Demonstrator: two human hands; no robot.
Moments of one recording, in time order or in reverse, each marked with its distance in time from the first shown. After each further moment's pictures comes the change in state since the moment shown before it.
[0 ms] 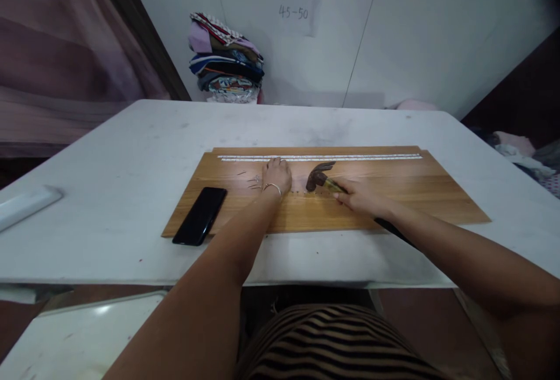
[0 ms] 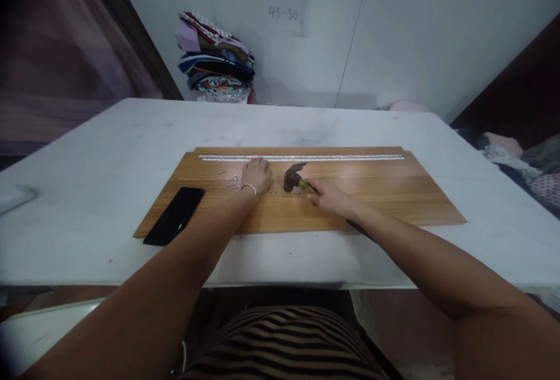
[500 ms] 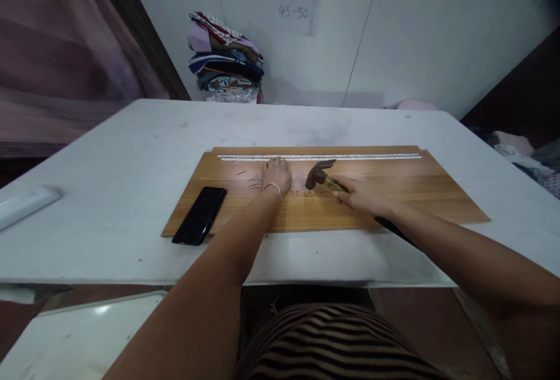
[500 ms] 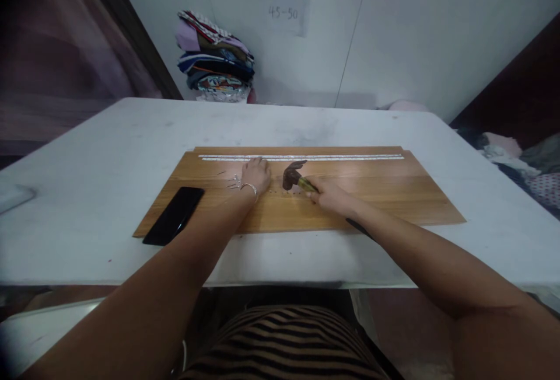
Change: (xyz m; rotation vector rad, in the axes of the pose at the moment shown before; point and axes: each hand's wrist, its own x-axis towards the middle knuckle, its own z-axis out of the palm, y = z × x) left_hand 0.001 0.000 0.001 -0.002 0.001 -0.004; right_hand 0.001 -0.002 -0.002 -0.020 0.007 -0.007
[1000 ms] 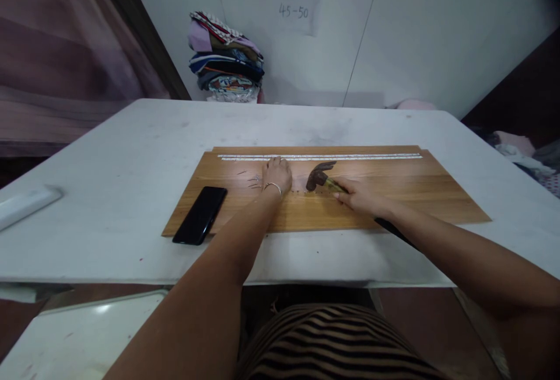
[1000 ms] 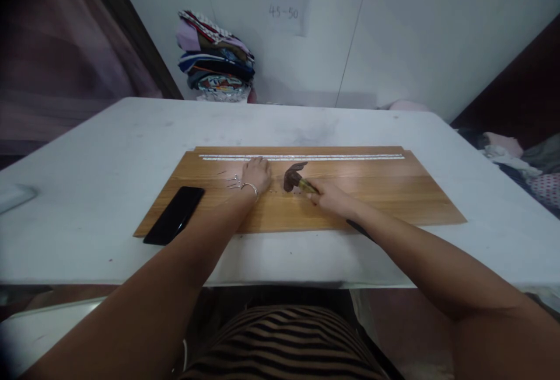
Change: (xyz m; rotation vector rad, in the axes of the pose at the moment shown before) left_hand -0.002 0.002 -0.004 -0.008 -0.013 -0.009; right_hand -0.001 0.001 0.002 0.012 -0.017 0.017
